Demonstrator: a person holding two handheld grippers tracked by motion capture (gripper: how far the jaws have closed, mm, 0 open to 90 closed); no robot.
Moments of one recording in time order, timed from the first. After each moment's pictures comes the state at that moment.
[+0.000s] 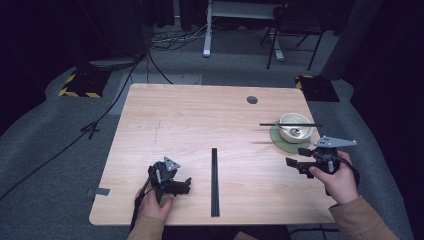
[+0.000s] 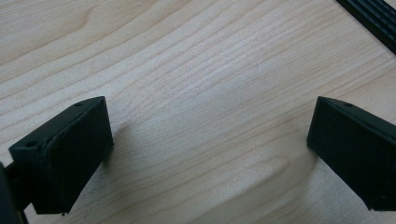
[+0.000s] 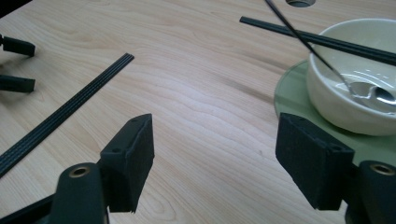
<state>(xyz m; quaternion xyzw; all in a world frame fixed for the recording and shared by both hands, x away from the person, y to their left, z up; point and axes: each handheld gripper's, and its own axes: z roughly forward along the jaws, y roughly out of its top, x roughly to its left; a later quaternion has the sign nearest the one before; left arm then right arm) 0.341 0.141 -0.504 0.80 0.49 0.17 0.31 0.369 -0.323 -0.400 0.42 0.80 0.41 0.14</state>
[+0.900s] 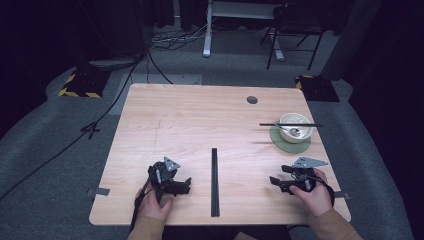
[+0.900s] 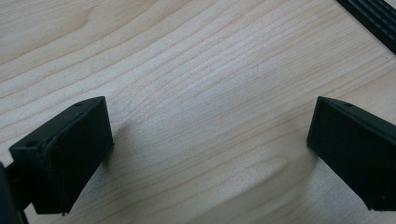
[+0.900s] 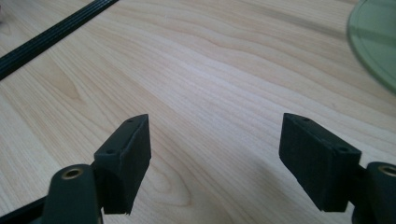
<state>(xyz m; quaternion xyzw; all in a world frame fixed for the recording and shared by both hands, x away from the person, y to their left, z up) 0.341 0.141 -0.503 0.80 0.49 0.17 0.30 0.359 -0.300 -0.487 0.40 0.82 0.40 0.13</state>
